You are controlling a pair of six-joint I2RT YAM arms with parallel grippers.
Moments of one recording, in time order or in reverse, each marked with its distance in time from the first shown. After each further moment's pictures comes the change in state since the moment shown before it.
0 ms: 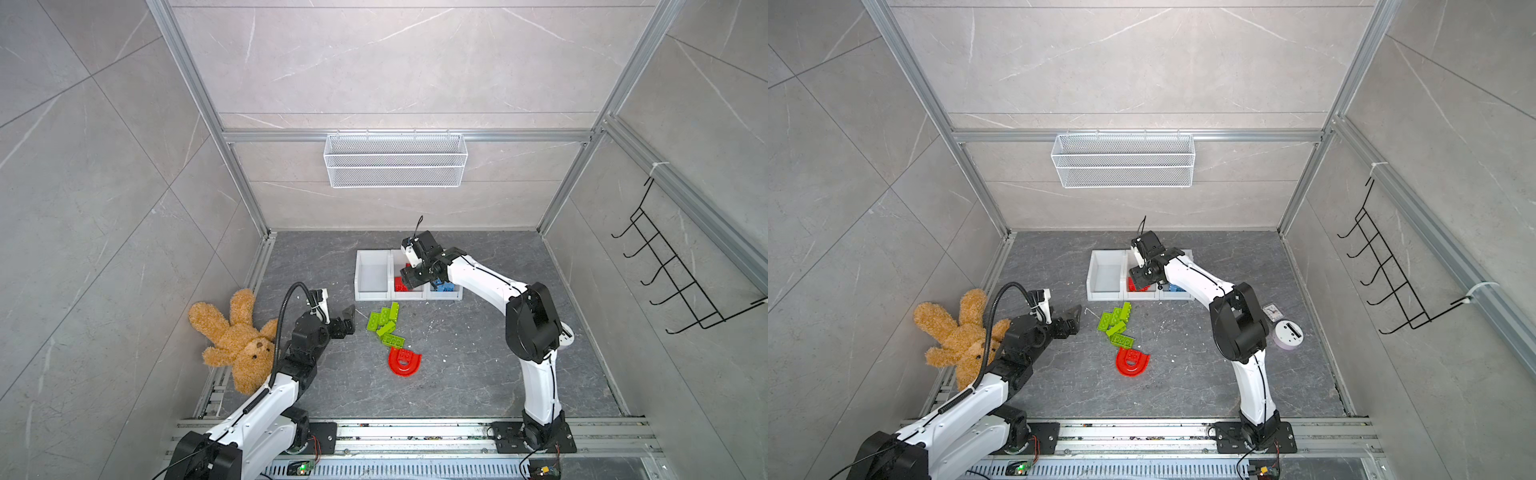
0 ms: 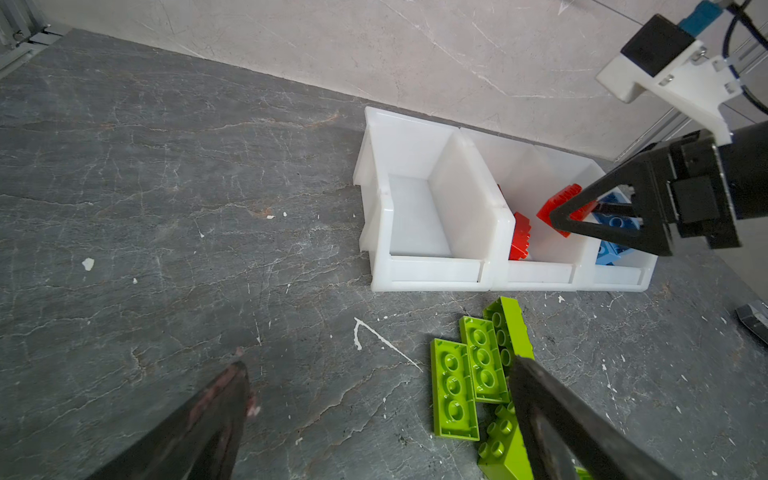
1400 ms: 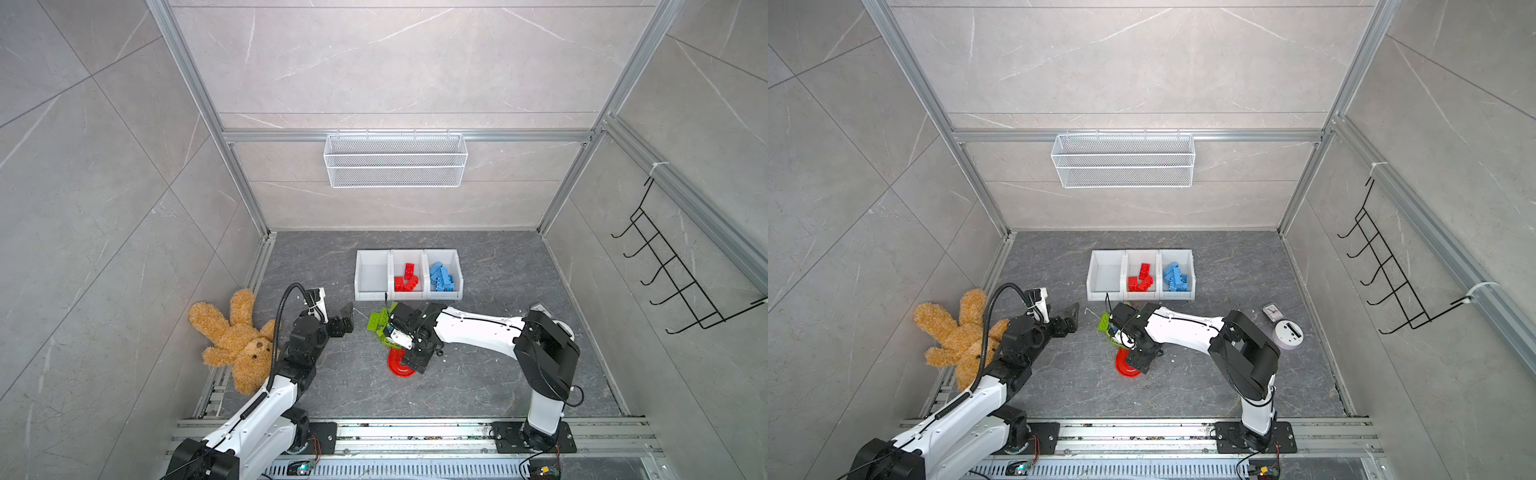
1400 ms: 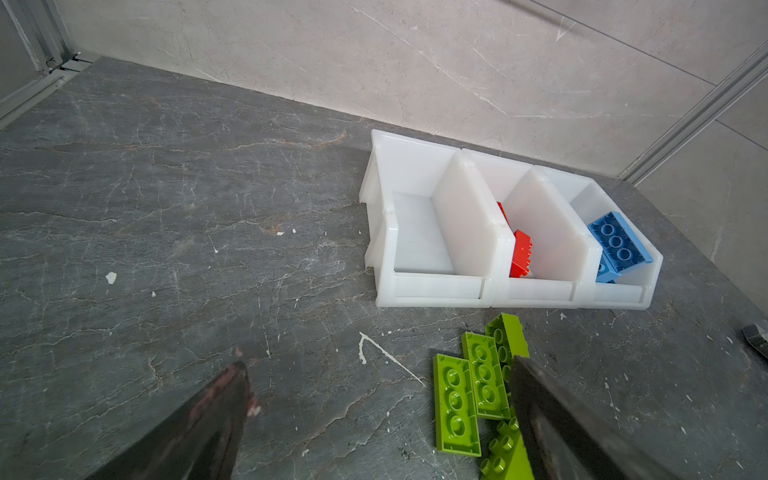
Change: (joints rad) left arm 0.000 -0.034 0.000 0.000 -0.034 0.000; right arm 0.376 -0.248 -0.499 -0.241 0.014 -0.204
